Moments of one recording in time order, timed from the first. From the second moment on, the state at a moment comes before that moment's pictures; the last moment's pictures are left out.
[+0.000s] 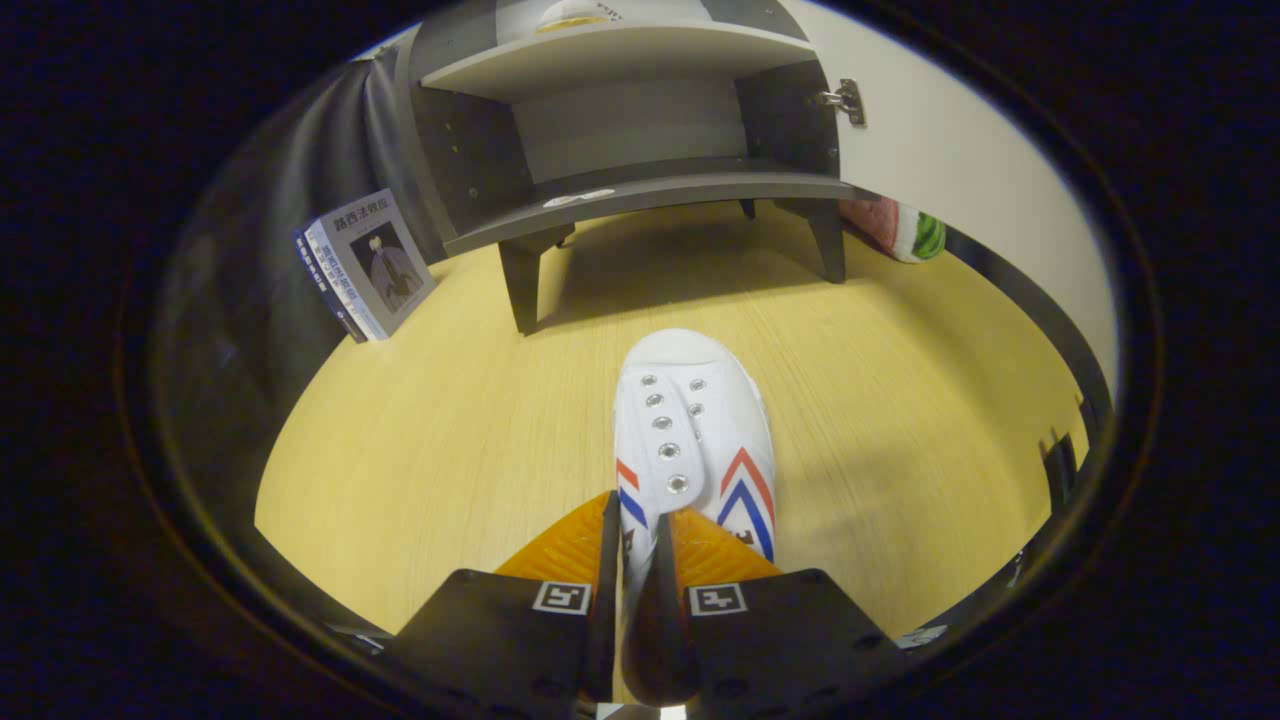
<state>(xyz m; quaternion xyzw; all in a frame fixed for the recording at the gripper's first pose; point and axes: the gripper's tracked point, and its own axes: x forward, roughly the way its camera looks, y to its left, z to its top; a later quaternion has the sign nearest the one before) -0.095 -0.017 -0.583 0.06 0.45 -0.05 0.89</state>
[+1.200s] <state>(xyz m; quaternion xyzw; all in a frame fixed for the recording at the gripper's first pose) -0.016 -0.042 -0.389 0.05 0.29 -0.04 0.96</state>
